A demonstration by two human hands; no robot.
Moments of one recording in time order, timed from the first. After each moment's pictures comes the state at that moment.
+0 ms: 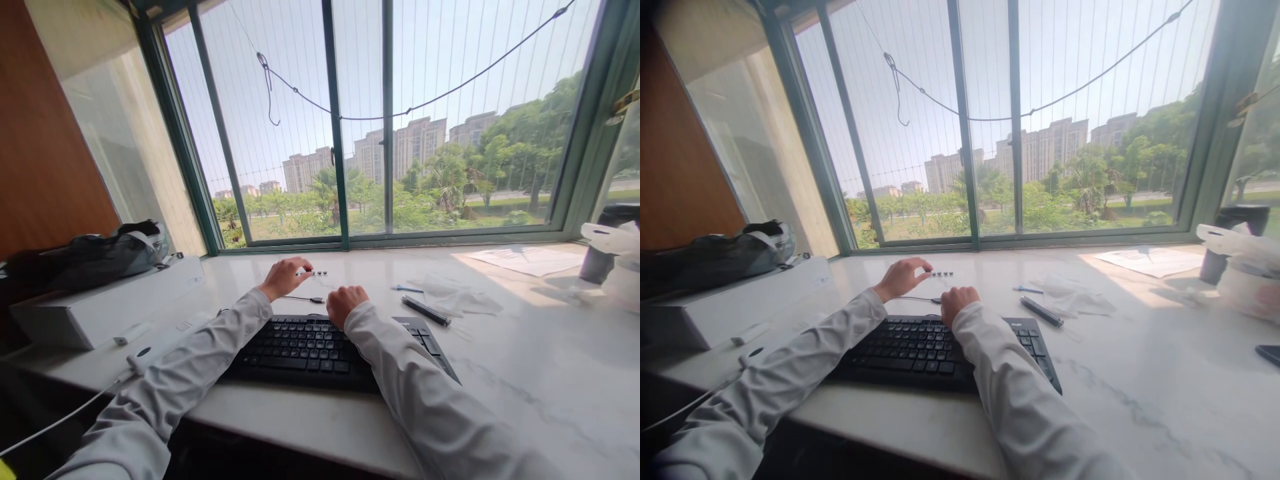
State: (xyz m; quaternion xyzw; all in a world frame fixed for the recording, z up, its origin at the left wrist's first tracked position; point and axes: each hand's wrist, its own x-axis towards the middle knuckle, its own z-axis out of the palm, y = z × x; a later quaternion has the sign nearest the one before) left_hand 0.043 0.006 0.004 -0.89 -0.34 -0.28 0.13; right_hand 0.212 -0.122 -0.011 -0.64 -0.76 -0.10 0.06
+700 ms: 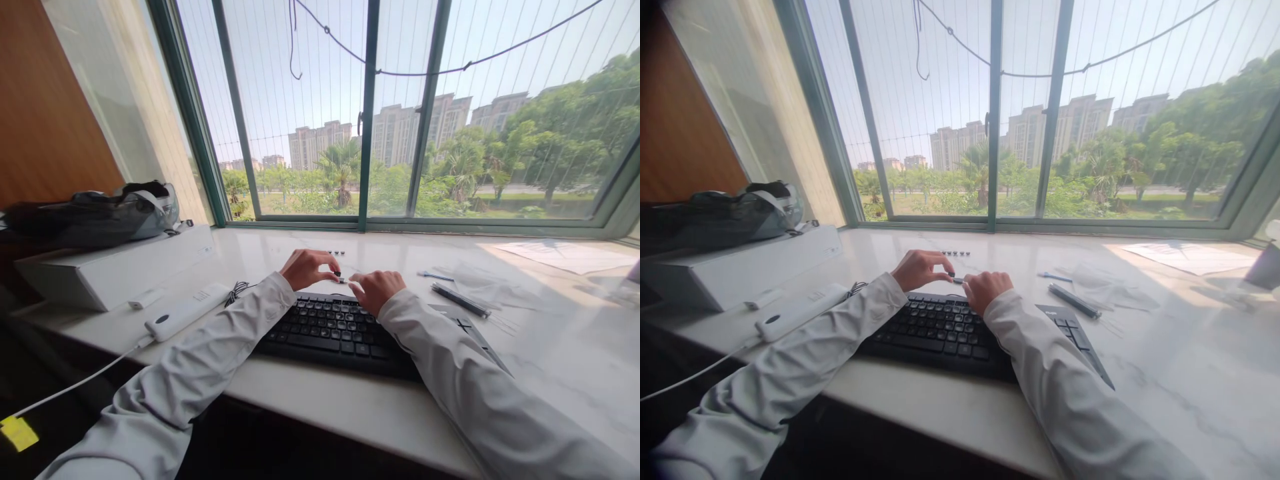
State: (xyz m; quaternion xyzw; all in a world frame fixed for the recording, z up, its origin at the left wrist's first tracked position) left_hand 0.023 -0.024 -0.009 -0.93 -0.20 -0.31 0.05; right_hand 0.210 -0.117 -0.027 -0.65 -0.73 -0.18 0.08
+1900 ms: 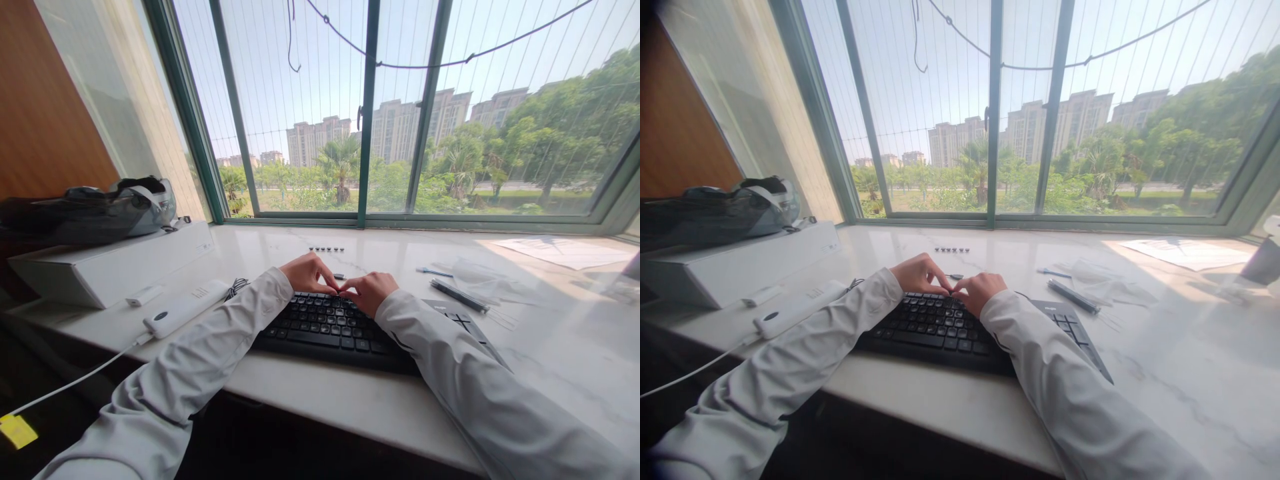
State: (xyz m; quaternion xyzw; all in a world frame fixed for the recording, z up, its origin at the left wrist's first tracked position) left_hand 0.018 -0.023 -0.008 -0.97 -0.13 -0.17 -0.14; right_hand 0.208 -0.114 -0.035 -0.62 -0.77 -0.11 0.08
